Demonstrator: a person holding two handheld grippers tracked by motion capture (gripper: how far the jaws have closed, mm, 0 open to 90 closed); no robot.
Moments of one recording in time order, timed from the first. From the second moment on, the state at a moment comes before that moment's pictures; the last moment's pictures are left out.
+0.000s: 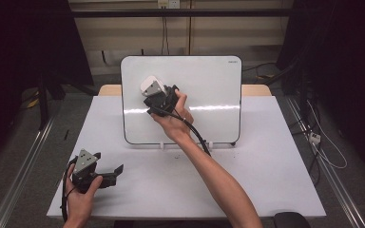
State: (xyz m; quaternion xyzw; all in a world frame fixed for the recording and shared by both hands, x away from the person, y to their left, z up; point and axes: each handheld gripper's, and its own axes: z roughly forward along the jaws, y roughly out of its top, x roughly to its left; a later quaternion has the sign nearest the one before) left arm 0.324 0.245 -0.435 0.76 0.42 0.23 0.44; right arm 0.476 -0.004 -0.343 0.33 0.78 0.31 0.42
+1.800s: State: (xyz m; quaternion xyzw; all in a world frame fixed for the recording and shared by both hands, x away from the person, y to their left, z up) left arm 0.321 0.249 -0.434 0.75 0.43 0.23 0.44; right arm 0.507 -0.066 -0.295 0.48 0.71 0.30 0.42
